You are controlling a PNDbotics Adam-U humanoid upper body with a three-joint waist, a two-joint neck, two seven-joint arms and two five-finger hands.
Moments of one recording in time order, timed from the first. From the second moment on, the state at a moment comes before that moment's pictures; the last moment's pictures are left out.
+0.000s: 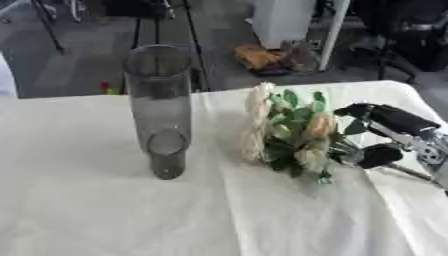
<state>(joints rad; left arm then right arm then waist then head) -0.34 0.27 -0.13 -1.99 -0.10 -0.51 0.19 -0.49 -1.02 0.05 -1.19 0.63 -0.33 0.12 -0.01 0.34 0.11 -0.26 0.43</state>
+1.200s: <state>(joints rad) -0.34 0.26 -0.14 -1.99 -0.12 -0.51 0.19 -0.50 -1.00 0.05 -1.14 0.73 -0.34 0.04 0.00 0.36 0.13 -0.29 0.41</state>
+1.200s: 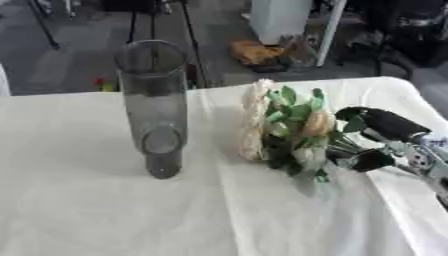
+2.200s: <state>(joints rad) -0.34 0.26 -0.15 -1.99 -0.13 -0.52 0.18 -0.51 -1.00 0.04 -1.07 0.77 -0.35 -0.01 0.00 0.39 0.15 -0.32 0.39</state>
